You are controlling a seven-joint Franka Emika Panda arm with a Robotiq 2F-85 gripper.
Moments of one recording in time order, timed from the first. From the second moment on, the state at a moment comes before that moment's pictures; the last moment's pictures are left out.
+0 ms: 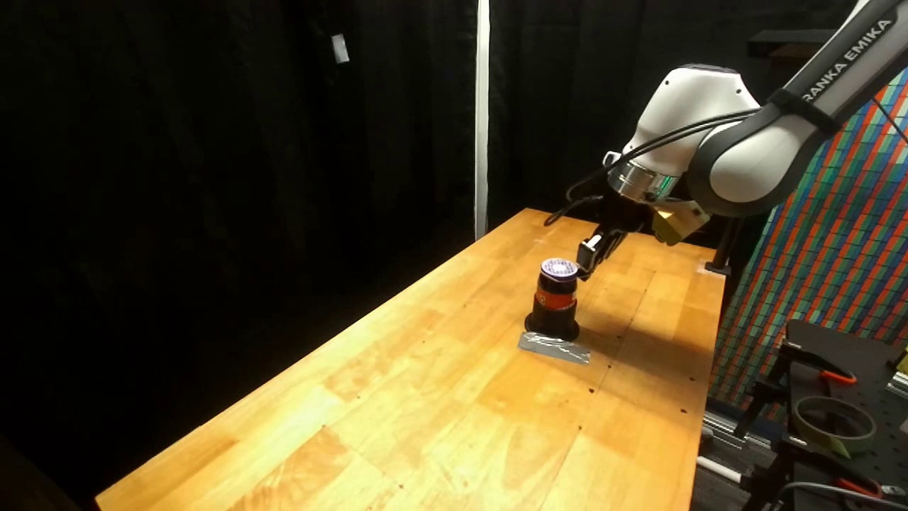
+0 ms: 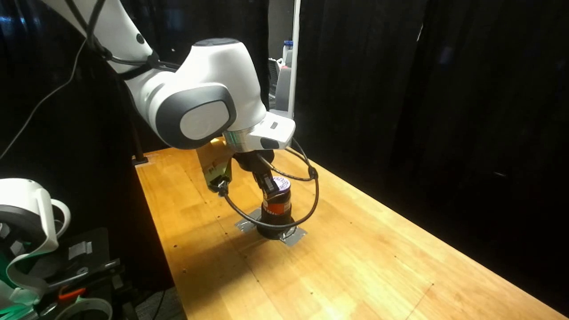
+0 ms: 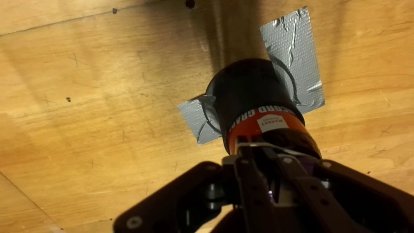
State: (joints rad) arm 0.09 0.14 0.02 -2.50 -0.03 2.96 0.25
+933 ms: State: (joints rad) arm 0.09 0.08 0.02 -2.68 0.00 3.29 0.24
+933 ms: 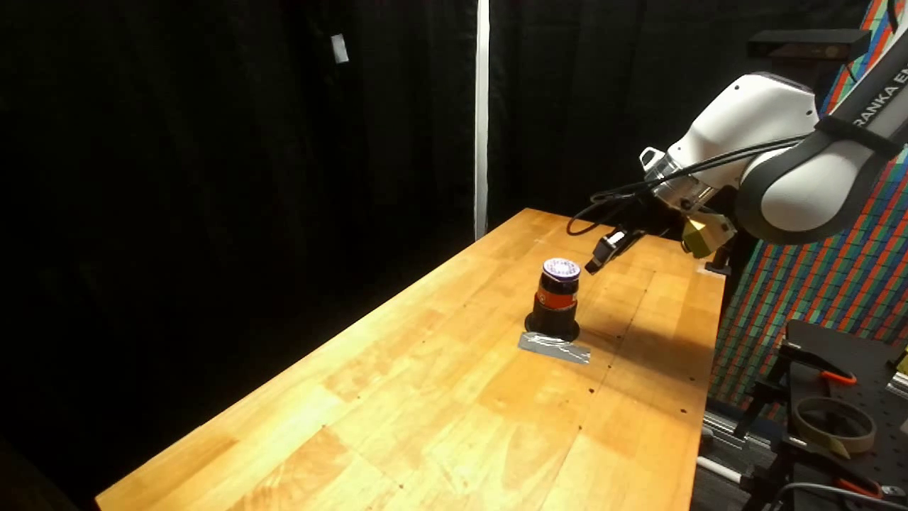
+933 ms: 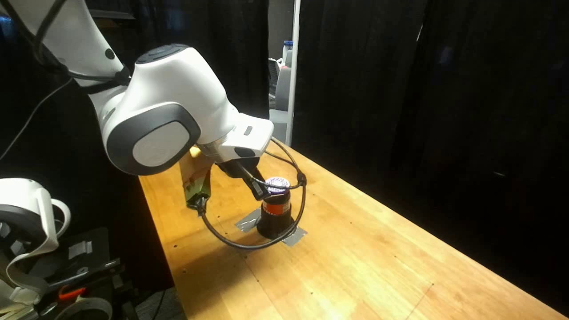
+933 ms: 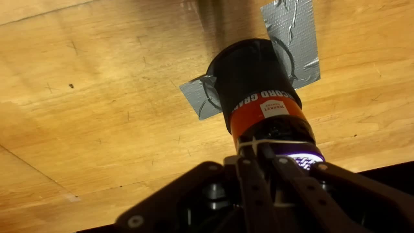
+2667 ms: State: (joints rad) arm 0.00 -0.06 0.01 -2.70 -0.17 2.96 0.15
